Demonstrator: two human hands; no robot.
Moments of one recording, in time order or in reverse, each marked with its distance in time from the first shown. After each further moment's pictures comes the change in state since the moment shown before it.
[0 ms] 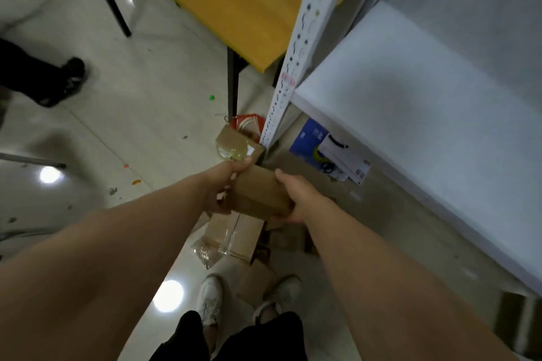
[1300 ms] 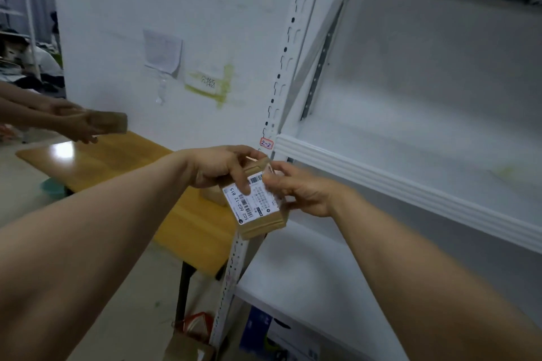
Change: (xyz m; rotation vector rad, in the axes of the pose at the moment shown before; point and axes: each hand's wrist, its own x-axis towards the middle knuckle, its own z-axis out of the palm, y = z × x) left_hand -0.452 0.239 0.040 0.739 -0.450 1.026; right_hand -0.463 -0.198 -0.020 -0.522 -0.093 -1.048
